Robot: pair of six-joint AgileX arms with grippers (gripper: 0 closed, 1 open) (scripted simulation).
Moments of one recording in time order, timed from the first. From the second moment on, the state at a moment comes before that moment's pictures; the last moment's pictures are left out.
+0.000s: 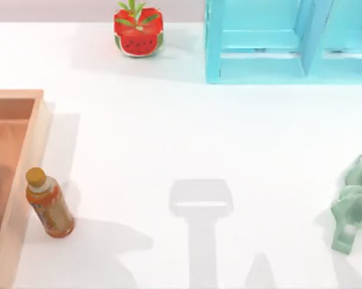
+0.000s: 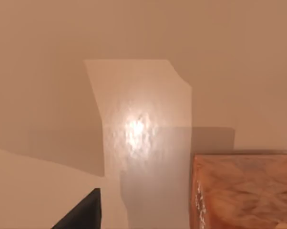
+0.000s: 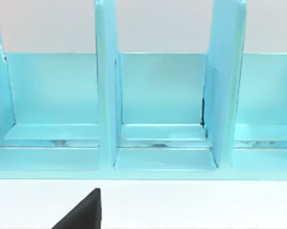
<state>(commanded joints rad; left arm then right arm) 0.34 1.71 0.92 -0.79 0.00 0.36 0.00 0.00 0.00 0.00 0.00 0.00</state>
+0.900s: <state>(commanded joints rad) 0.34 1.71 0.92 -0.79 0.00 0.36 0.00 0.00 0.00 0.00 0.00 0.00</state>
